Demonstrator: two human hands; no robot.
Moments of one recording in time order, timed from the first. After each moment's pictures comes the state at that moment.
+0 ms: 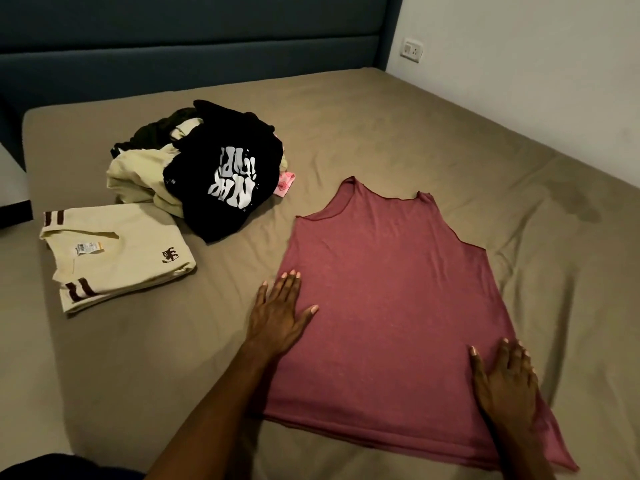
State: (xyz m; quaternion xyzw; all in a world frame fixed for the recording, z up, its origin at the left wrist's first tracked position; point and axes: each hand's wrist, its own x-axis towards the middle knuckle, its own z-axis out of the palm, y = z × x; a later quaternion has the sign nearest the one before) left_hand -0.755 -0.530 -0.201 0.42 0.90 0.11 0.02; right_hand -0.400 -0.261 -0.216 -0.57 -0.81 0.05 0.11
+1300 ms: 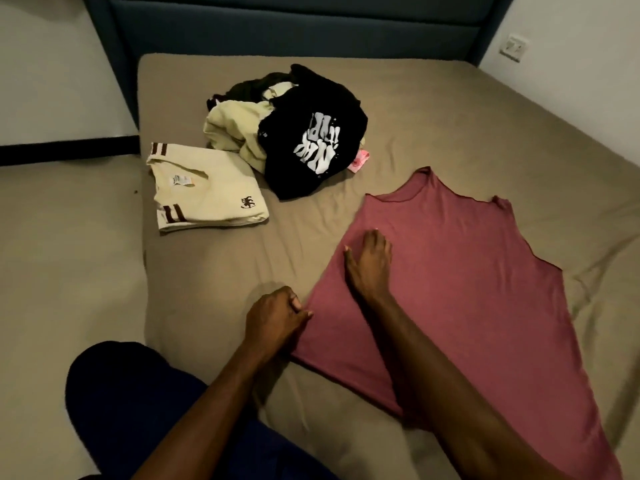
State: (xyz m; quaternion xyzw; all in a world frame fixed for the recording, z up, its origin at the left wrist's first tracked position) left_hand -0.713 -0.656 -0.171 0.13 0.92 0.32 0.16; right_hand -0.730 -0.419 -0.194 -0.27 -0.93 0.19 0.14
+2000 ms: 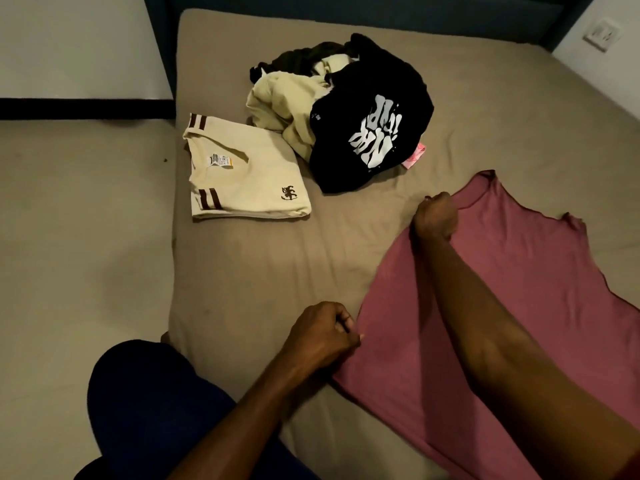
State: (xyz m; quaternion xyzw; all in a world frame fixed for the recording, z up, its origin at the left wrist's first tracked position) left_hand -0.724 -0.654 -0.166 0.13 0.85 0.42 0.29; right_hand -0.878 -0.346 -0.170 -0.47 -0.85 0.19 0.18
